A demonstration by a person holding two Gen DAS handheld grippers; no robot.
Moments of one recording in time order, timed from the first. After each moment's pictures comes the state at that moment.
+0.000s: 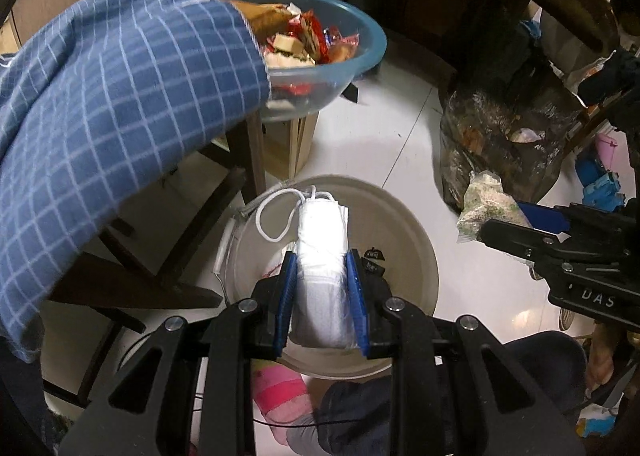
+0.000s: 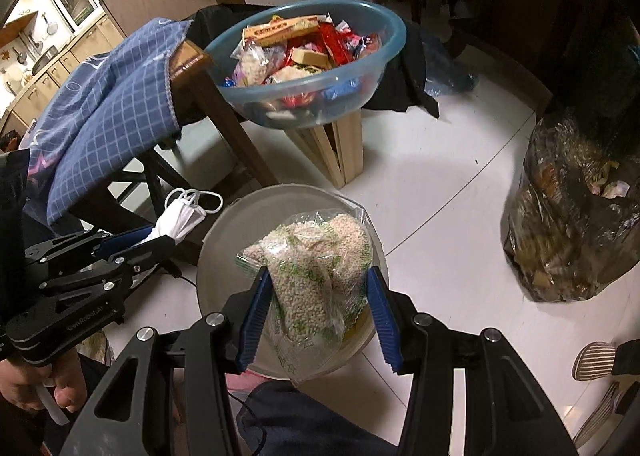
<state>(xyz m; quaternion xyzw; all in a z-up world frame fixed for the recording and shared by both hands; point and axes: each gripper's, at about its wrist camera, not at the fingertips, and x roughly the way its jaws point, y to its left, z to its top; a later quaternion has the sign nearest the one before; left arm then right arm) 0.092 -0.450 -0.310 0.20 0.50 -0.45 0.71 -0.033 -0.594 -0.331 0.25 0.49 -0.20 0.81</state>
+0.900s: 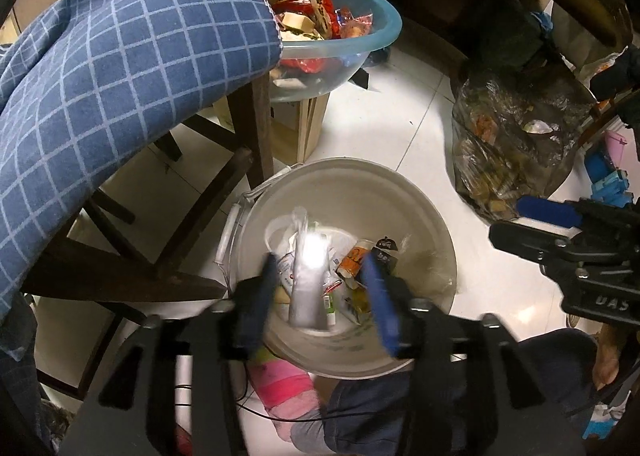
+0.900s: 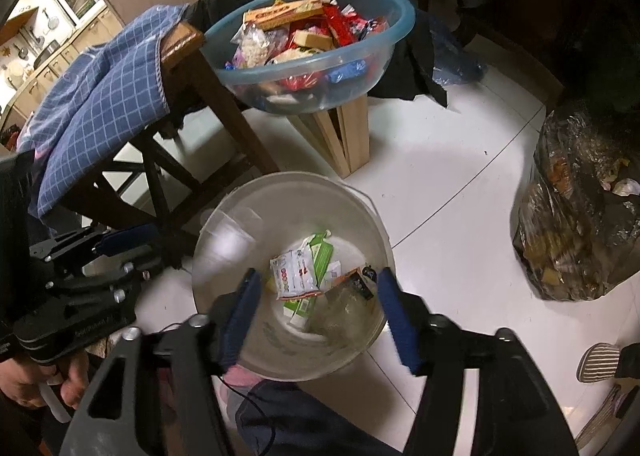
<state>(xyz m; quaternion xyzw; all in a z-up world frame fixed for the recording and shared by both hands) 0.096 -0.453 -0.331 0.21 0.51 -0.43 0.71 -0.024 -0.599 -0.350 0.26 0.50 -0.19 0.80</state>
